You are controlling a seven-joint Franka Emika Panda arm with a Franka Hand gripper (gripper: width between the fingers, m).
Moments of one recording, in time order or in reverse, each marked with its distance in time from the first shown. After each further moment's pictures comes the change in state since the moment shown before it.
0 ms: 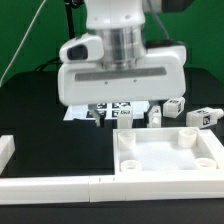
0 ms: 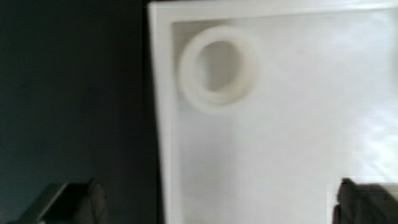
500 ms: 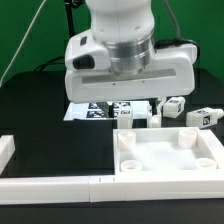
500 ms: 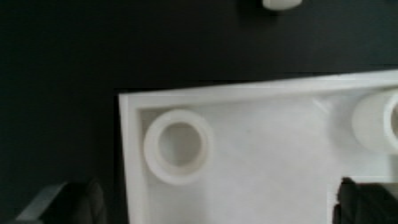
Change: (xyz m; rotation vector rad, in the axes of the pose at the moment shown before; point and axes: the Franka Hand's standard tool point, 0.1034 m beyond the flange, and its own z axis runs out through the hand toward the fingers) arm -0.024 0.005 0.006 0.030 -0.378 0.013
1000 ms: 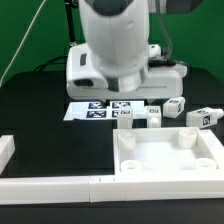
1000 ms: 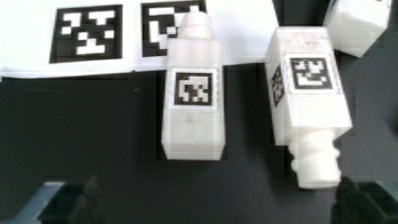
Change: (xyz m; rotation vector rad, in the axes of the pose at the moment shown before) arm -0.045 0.007 0.030 -0.032 -0.350 0.050
